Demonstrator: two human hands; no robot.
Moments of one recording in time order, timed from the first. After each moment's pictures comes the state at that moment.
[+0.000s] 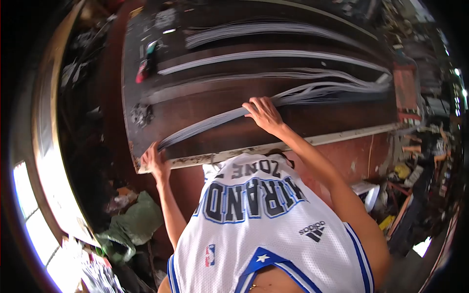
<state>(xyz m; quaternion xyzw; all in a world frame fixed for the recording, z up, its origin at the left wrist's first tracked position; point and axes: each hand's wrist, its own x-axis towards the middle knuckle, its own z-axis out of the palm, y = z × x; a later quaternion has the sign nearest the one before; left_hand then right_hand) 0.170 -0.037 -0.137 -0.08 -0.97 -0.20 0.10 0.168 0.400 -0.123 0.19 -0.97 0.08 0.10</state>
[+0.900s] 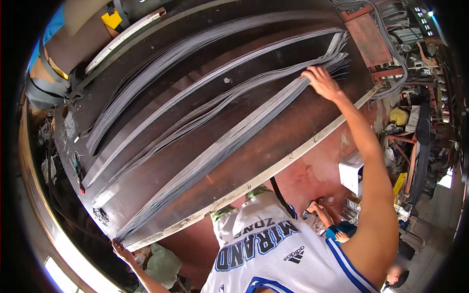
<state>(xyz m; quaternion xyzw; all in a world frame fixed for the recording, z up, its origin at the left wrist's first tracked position) 0.146 -0.187 -0.183 0.05 -0.98 -0.20 0.05 0.269 0.903 -0.093 0.01 -0.99 -0.12 -0.03</state>
